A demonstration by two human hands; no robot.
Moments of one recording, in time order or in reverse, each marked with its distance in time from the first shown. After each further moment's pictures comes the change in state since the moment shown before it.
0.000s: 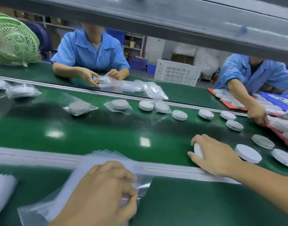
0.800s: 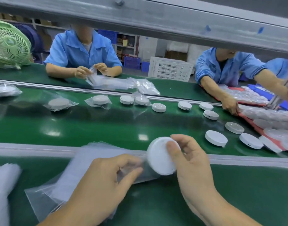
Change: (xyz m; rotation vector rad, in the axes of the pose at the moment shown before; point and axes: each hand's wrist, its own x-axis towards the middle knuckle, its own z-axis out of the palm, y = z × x) left_hand -0.009 0.034 0.000 -0.361 0.222 -0.030; right_hand -0.114 -0.132 -0.039 1.723 0.441 0.181
